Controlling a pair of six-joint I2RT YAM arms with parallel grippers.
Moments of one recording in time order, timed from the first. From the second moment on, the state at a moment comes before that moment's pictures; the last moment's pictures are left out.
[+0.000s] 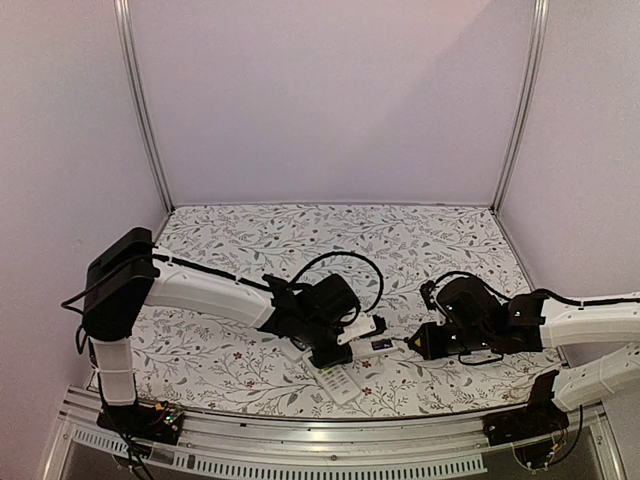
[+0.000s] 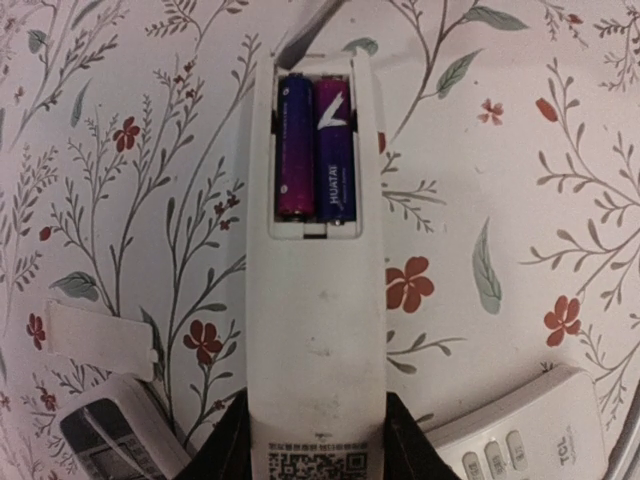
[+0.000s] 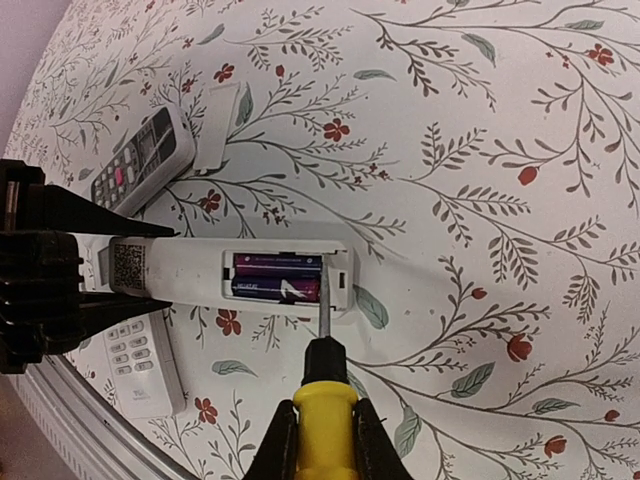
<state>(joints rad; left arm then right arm) -1.15 1.98 1.25 -0.33 0.01 0.22 0.98 1.15 0.56 -0.31 0.10 0.74</state>
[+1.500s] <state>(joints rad) -1.15 1.99 1.26 -0.33 -0.01 0.23 0.98 1.16 0.59 -0.34 0.11 0.75</state>
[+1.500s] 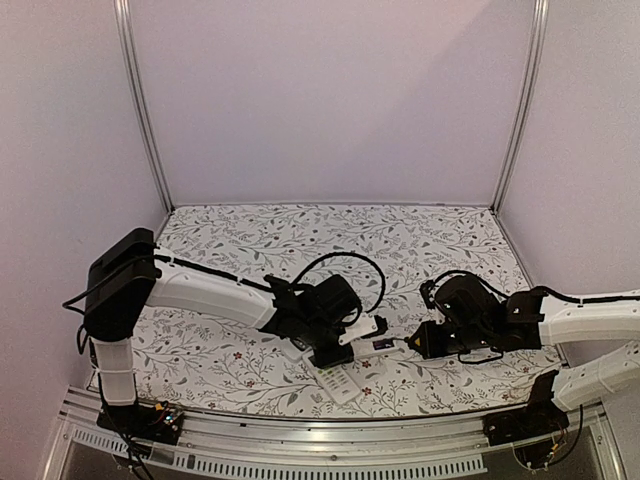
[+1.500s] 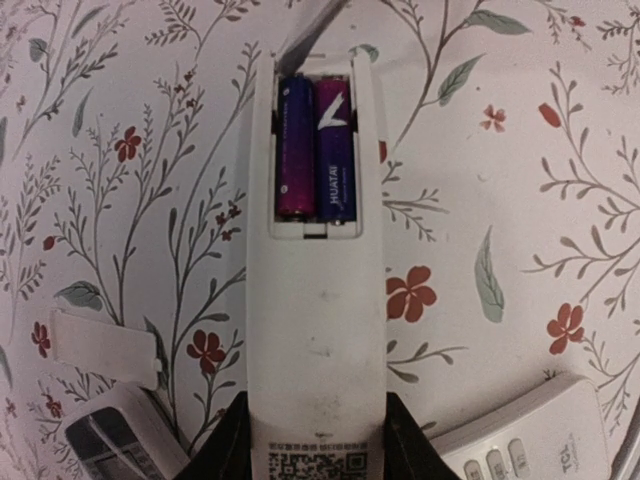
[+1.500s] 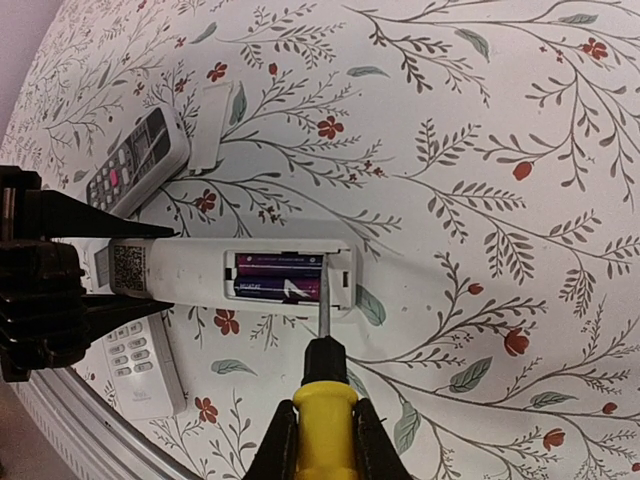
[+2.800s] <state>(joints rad) -1.15 1.99 1.26 -0.33 -0.03 0.23 0.95 1.15 0.55 -0.28 0.04 0.78</state>
